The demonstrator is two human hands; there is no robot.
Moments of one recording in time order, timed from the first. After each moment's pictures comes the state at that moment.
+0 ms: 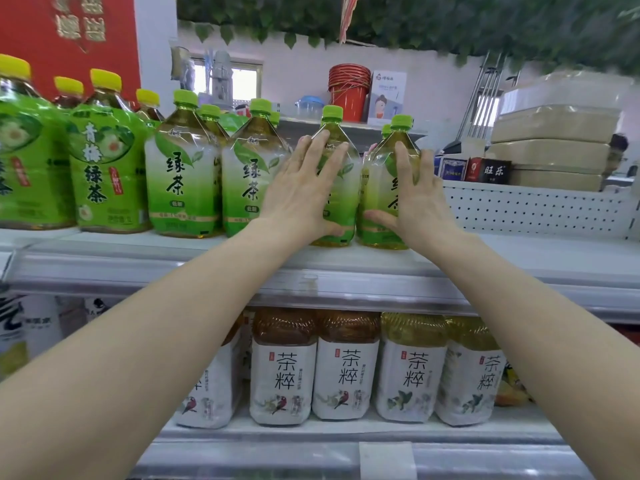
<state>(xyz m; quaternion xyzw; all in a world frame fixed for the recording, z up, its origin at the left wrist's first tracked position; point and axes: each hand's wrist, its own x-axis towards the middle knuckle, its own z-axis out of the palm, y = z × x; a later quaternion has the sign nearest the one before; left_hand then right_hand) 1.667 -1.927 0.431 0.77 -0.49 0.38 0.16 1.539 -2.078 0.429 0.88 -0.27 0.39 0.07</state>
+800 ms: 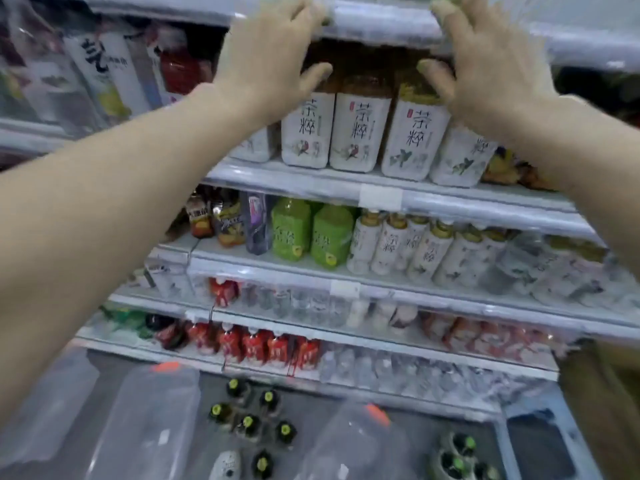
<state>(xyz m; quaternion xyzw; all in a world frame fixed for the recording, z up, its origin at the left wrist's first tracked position) 1.538 -1.777 0.300 0.79 -0.47 0.36 0.15 1.376 -1.987 0.312 0.91 -0.11 0.35 0.18</state>
